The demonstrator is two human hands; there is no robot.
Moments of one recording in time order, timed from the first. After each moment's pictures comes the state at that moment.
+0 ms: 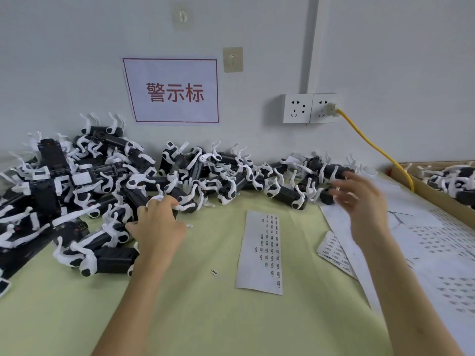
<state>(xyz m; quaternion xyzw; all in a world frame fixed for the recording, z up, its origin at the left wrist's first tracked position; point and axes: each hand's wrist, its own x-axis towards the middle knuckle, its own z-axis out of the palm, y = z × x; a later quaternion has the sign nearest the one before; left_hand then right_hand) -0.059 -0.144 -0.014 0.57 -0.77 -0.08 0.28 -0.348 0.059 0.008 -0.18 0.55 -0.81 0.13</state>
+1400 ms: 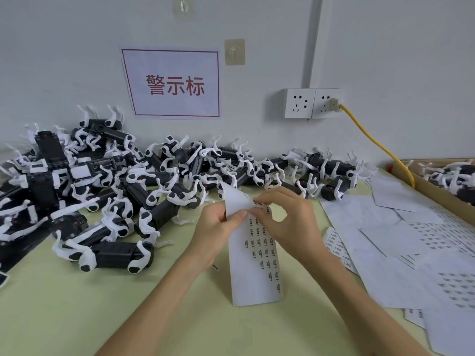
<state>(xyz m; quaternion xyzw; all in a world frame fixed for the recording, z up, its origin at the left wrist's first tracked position) -0.108 -0.087 -0.023 0.20 -0.67 -0.61 0.38 -0.254 0.012 -0.021 -0.58 0.60 -0.53 -0.14</state>
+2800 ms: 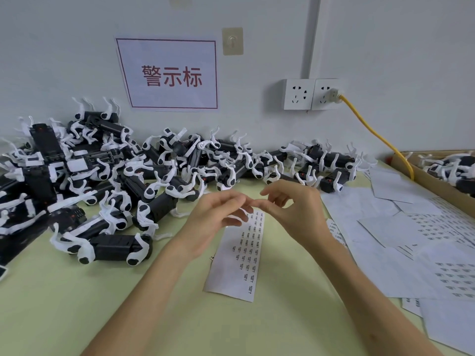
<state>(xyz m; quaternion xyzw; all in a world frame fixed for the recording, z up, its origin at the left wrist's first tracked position) -0.095 -0.096 -0.010 0.13 -0.70 -0.65 0.28 -0.261 0.021 -0.013 -0.57 0.61 -0.54 -0.09</state>
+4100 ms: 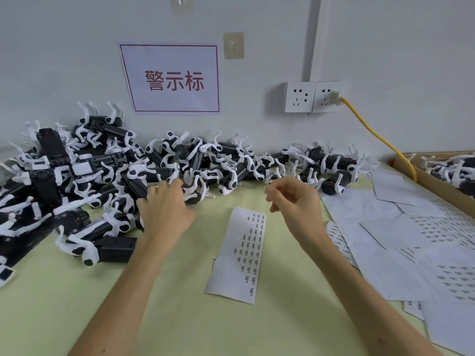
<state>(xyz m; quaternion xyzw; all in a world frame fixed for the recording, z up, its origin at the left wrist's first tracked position) -0.066 -0.141 0.005 0.53 -0.82 -0.01 0.20 -0.256 0.015 -0.011 -0.43 0.60 -0.67 0.09</state>
